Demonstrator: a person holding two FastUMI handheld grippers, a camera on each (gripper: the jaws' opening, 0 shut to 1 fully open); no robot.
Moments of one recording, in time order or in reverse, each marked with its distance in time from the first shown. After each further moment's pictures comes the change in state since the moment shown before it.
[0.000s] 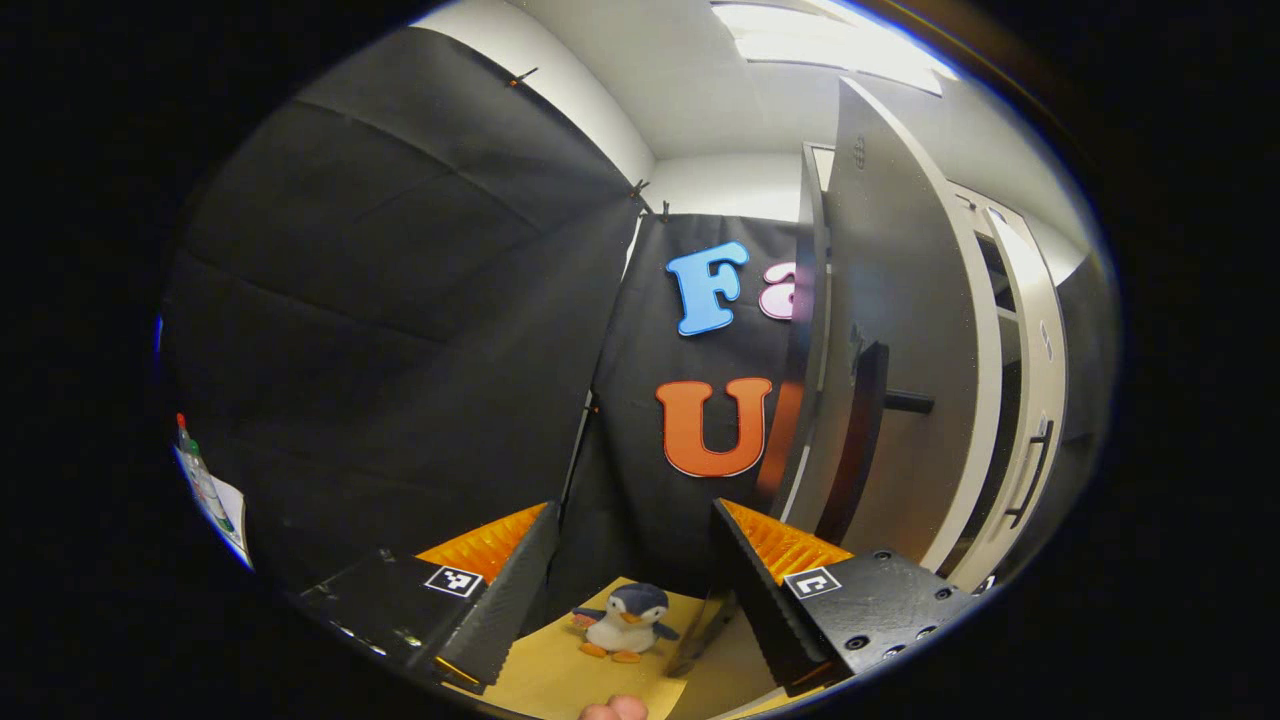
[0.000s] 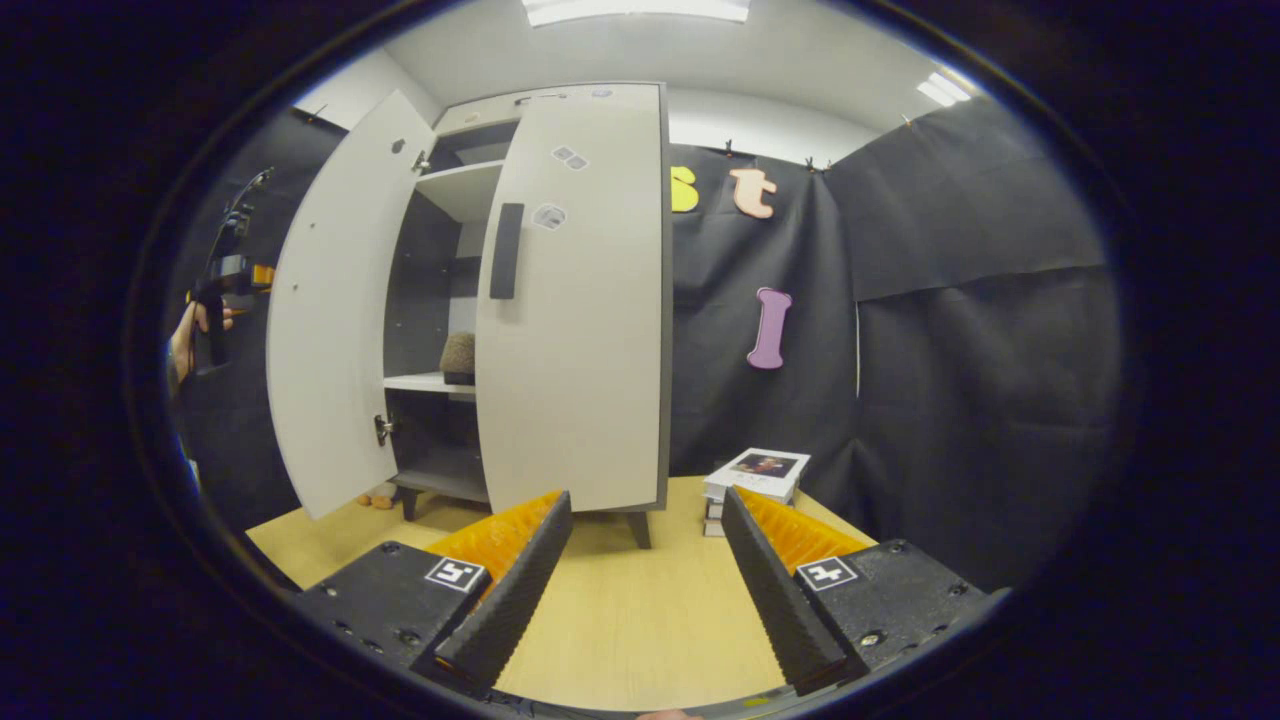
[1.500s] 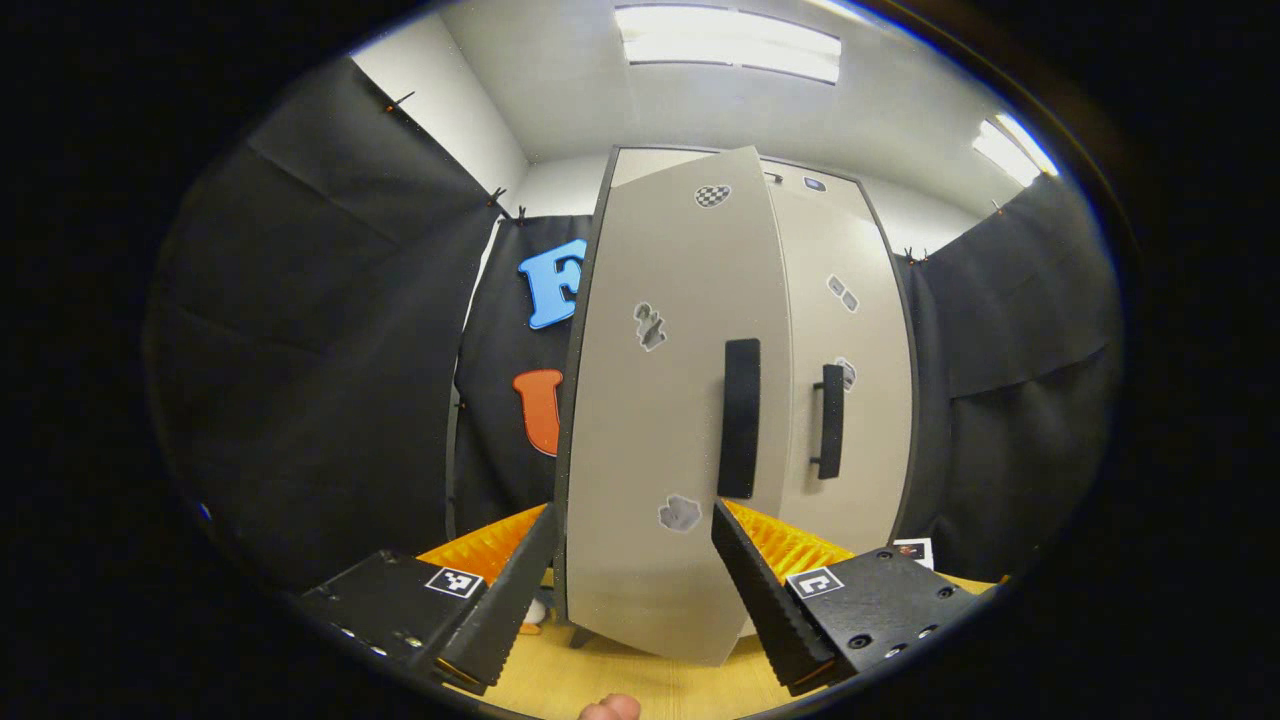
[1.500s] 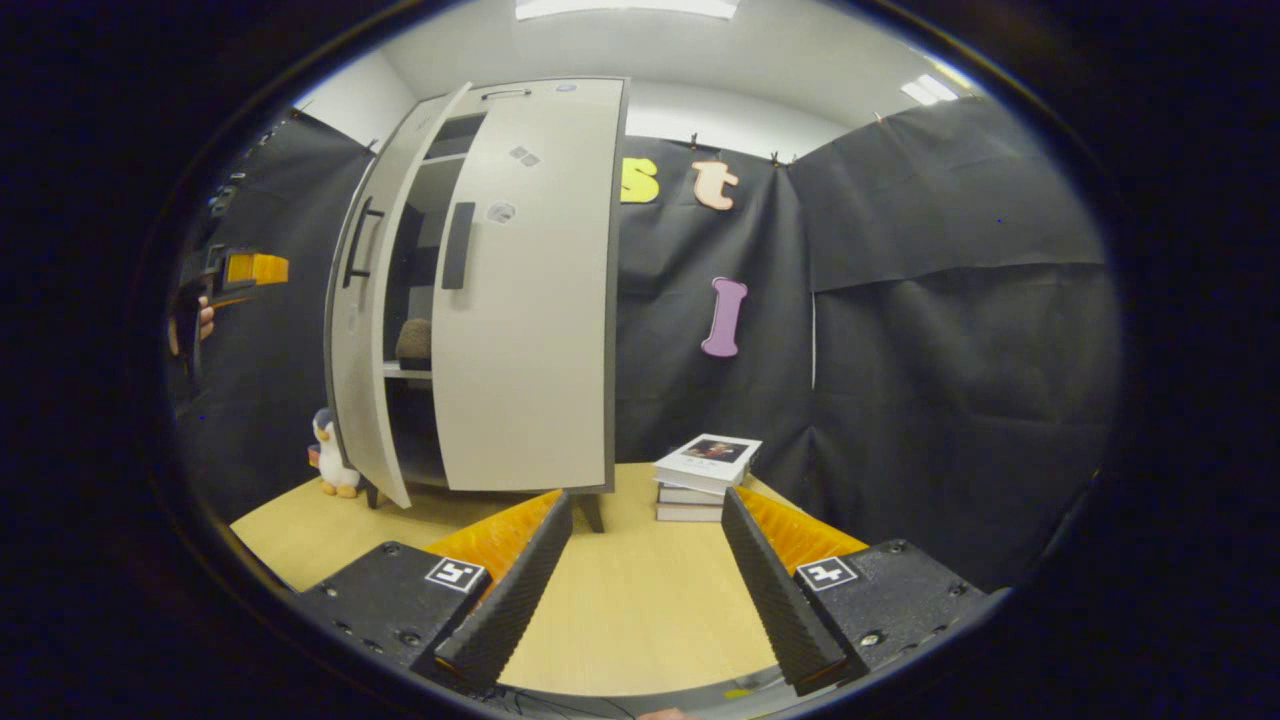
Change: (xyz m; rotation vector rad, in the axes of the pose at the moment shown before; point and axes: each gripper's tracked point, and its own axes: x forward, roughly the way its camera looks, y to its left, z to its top) left arm -0.135 -0.171 -0.060 0.077 0.028 -0.333; right arm -0.024 -0.044 -0.011 -0.004 0.041 -0.104
